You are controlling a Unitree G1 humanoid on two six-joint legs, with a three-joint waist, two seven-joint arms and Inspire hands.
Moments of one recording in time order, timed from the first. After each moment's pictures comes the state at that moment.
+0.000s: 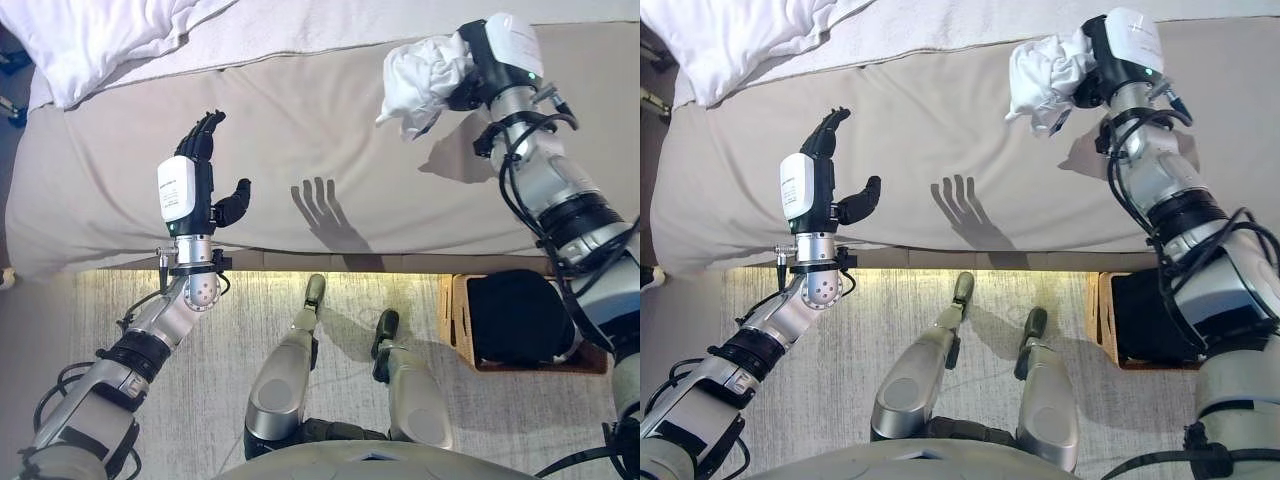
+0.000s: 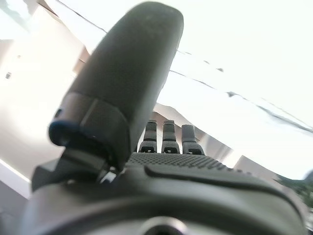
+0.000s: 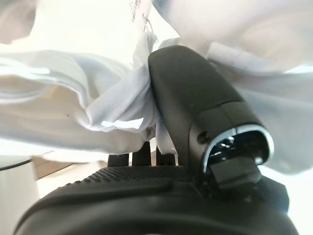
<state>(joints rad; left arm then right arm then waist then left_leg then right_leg) -0.39 0.63 -0.44 0.42 0.30 -0.31 0.87 -1.04 -0.82 0.58 0.65 -0.22 0.04 -0.34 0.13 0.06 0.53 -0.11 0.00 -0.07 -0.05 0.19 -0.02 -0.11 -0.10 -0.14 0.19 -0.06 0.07</state>
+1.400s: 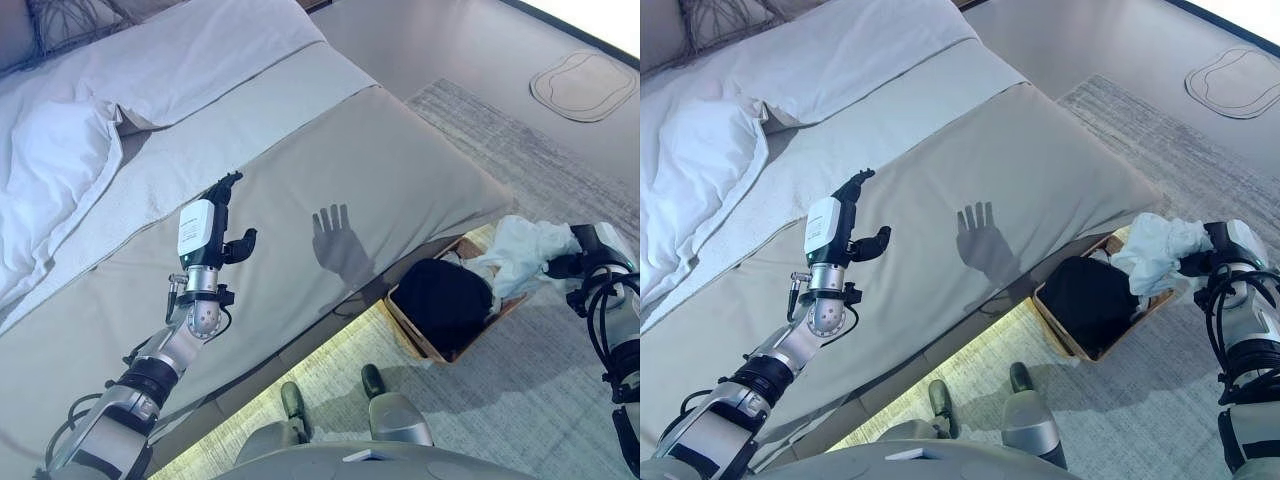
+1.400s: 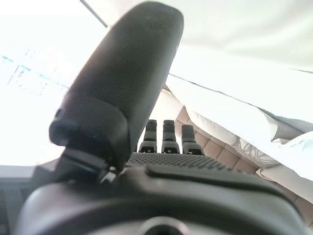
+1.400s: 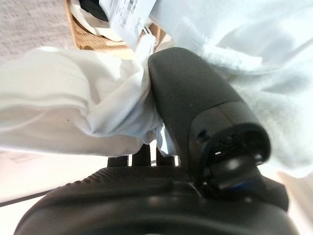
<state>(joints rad) -0.27 0.52 -0.40 0.57 0.36 -0.31 0.71 -0.37 -0.88 0.12 0.86 -0.15 0.06 -0.14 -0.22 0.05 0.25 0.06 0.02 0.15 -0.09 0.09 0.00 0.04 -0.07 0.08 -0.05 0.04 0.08</state>
